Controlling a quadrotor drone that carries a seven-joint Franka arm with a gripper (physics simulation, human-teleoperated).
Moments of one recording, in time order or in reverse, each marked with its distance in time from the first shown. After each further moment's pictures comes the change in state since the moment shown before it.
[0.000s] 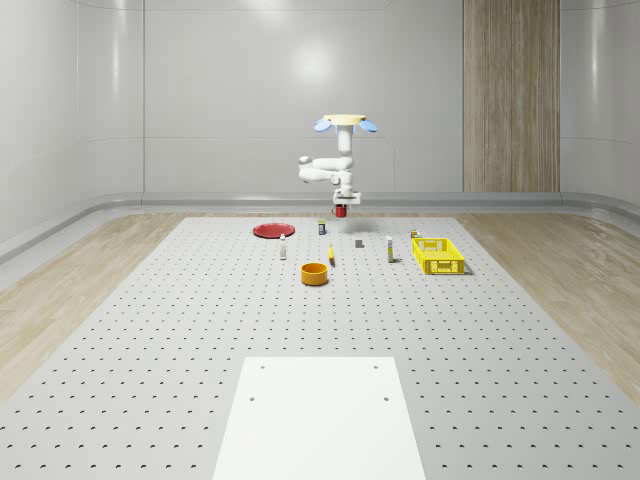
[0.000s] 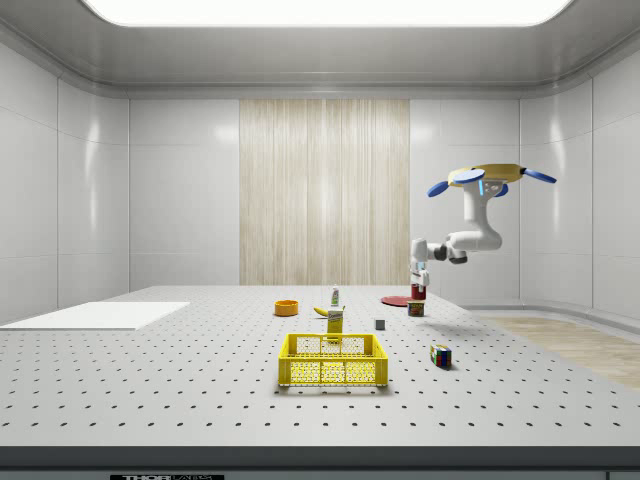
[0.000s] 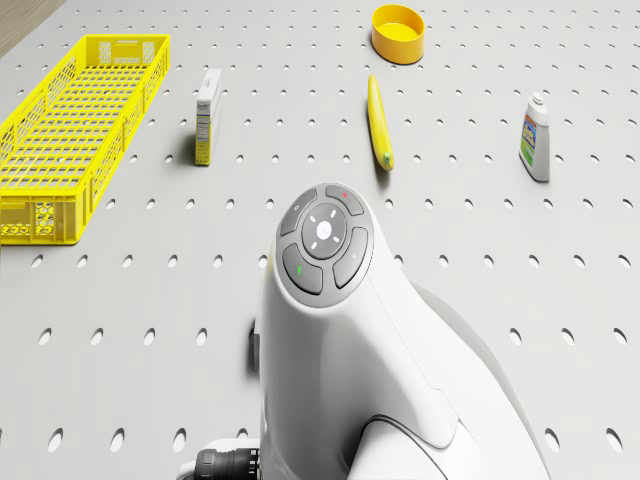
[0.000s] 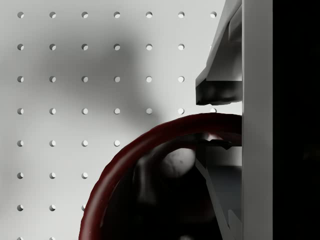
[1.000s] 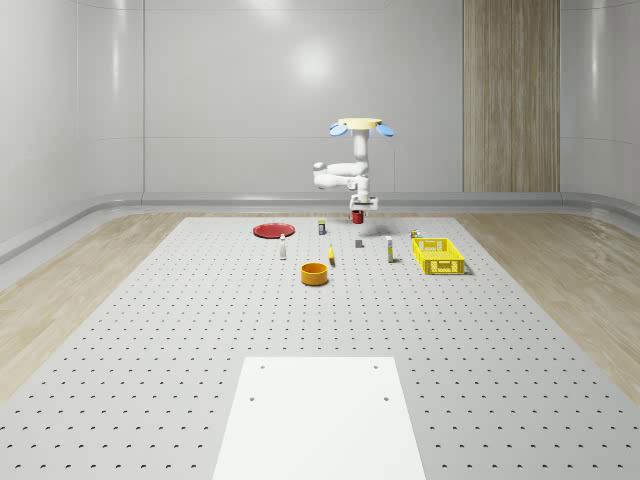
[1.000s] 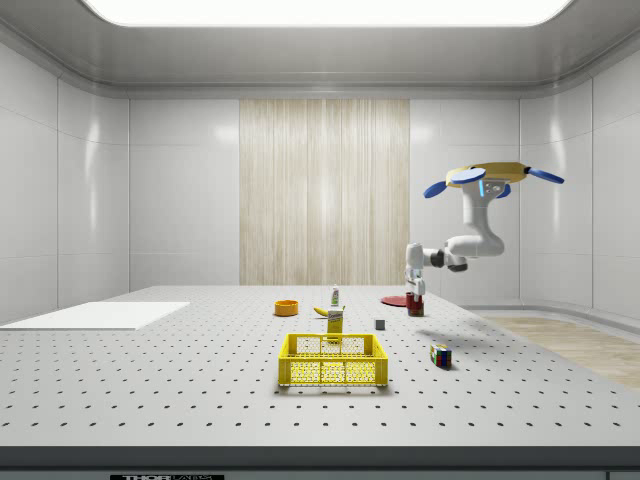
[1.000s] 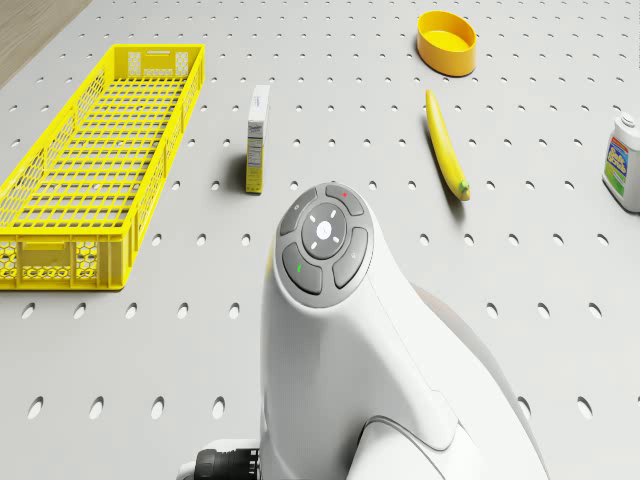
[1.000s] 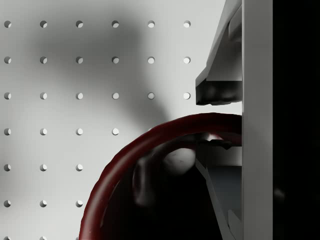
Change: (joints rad) arm 0.010 0.037 -0.006 -0.002 -0.016 -0.035 -0.008
